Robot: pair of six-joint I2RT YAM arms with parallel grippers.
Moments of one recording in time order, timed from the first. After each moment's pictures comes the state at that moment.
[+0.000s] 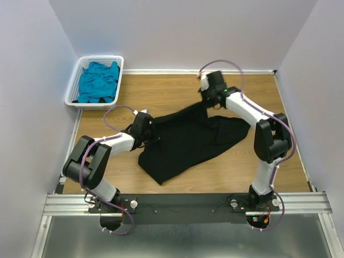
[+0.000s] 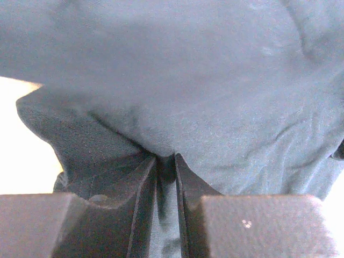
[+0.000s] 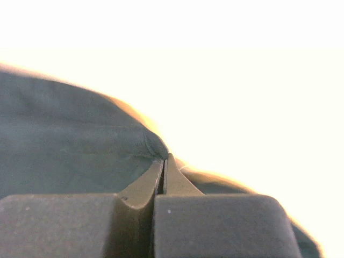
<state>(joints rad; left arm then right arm) -0.45 1.57 0.68 0.06 0.10 -0.75 0.48 1.89 1.46 -0.46 -0.03 -0.12</state>
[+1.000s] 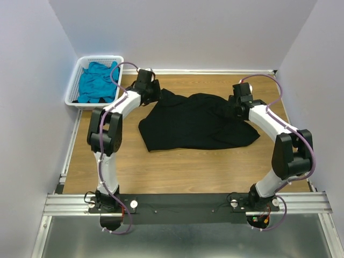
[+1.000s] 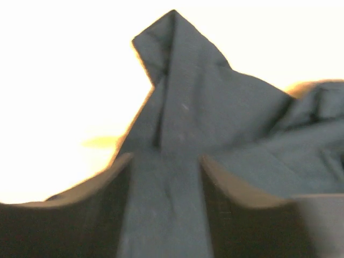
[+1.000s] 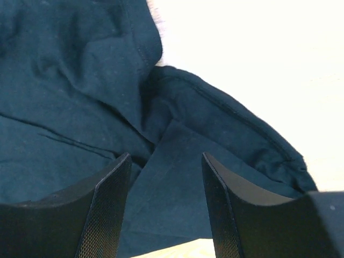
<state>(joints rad) -0.29 2.11 1.62 -0.28 0.07 -0.50 0.22 1.64 1.17 -0.46 0.26 0.33</state>
